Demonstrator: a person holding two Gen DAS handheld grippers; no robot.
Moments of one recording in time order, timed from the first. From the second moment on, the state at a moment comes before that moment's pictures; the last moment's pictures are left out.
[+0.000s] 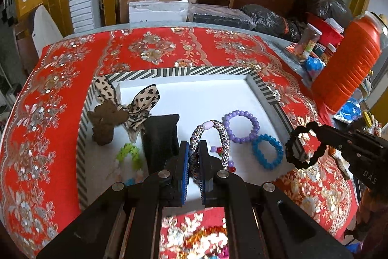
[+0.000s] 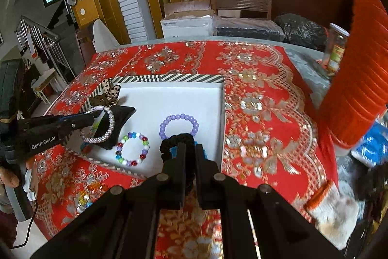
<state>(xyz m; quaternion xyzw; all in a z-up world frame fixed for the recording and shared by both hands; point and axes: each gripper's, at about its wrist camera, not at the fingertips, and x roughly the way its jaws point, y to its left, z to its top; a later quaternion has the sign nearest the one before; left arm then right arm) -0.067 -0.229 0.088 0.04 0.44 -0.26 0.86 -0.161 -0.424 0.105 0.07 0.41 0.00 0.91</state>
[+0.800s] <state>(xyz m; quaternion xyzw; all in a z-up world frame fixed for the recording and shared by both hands) 0.020 -0.276 0.034 0.03 0.48 -0.23 0.84 -0.003 -0.460 0.045 0.12 0.45 -0.05 0.88</state>
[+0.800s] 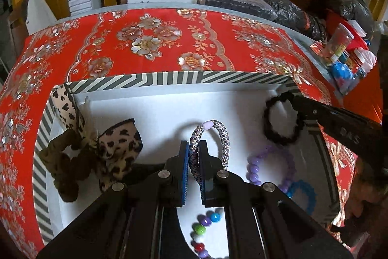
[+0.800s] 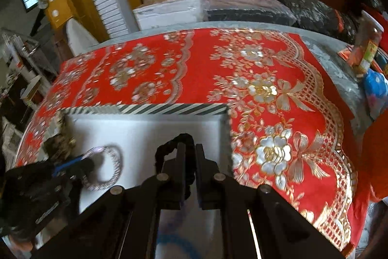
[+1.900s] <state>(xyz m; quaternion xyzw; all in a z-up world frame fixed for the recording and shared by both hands) -0.019 -0.270 0.062 0.04 0.45 -0.23 0.86 -0.063 -0.453 0.061 0.12 0.44 -0.03 0.89</state>
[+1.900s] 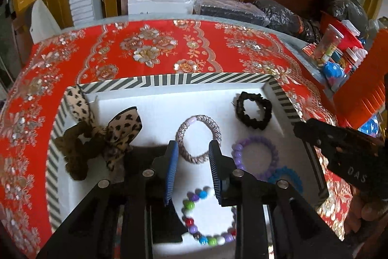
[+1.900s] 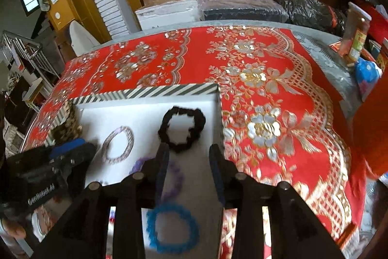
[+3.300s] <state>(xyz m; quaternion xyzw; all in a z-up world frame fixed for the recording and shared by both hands) -0.183 -0.185 0.076 0.05 0.41 -0.18 0.89 -0.249 -0.360 0.080 0.12 0.43 0.01 0.89</state>
